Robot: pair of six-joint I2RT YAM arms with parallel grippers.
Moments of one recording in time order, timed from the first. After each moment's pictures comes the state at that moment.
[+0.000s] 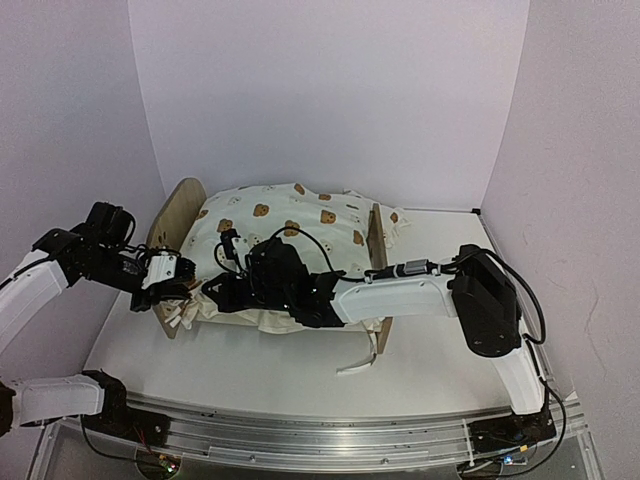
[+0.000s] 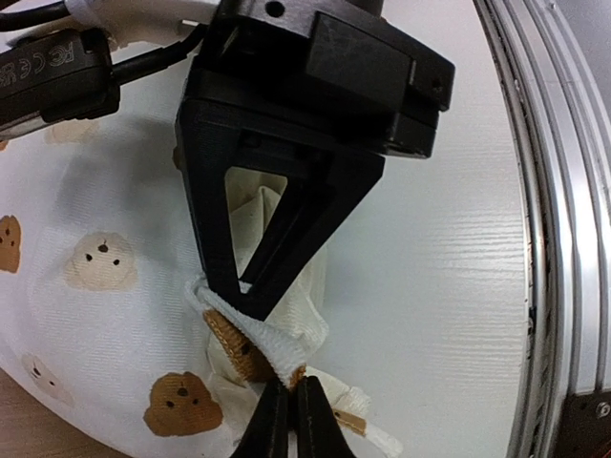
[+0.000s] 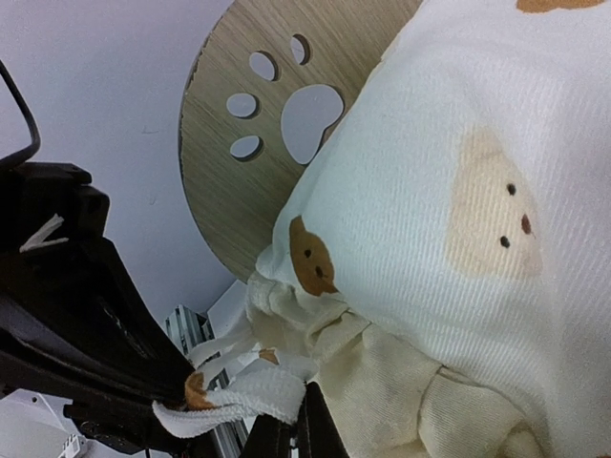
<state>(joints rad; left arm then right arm) -0.30 0.96 0.91 -0.90 0.57 1.18 1.17 2.26 1.74 0.25 -0.10 0.67</state>
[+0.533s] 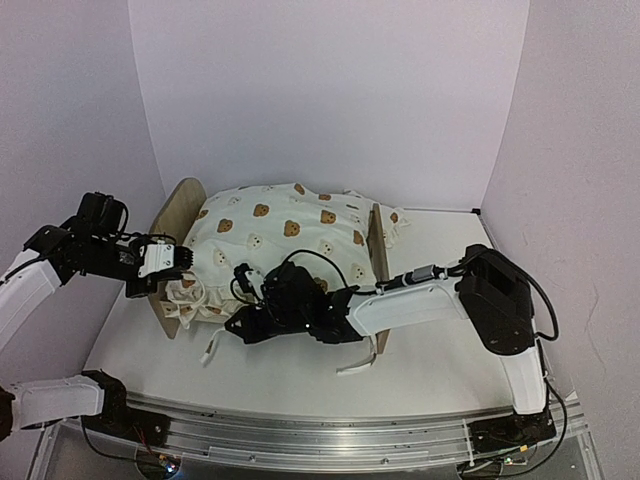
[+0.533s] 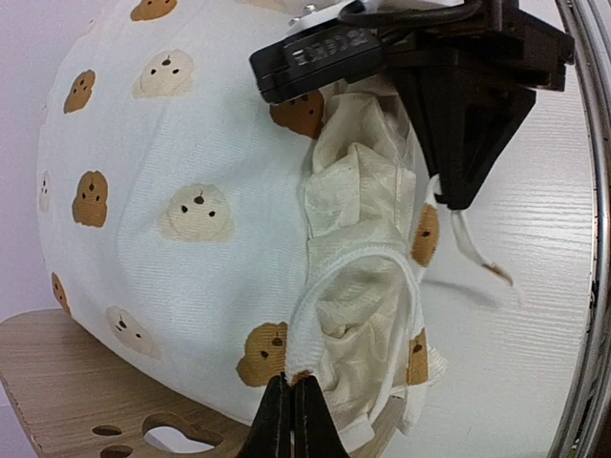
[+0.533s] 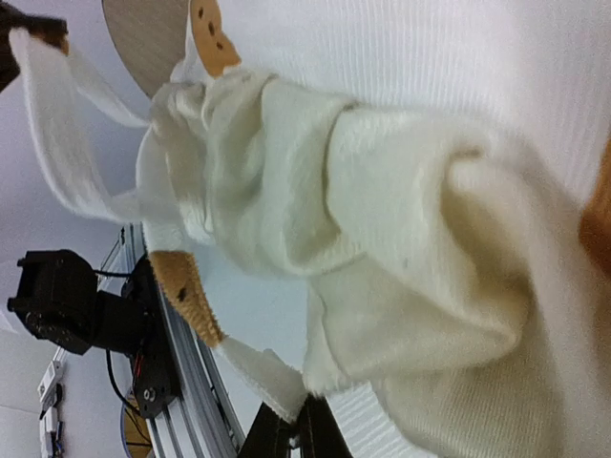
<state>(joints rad) -0.30 0.93 0.96 -0.85 0.41 1.18 1.17 2.19 1.52 0.20 -0.19 0.64</state>
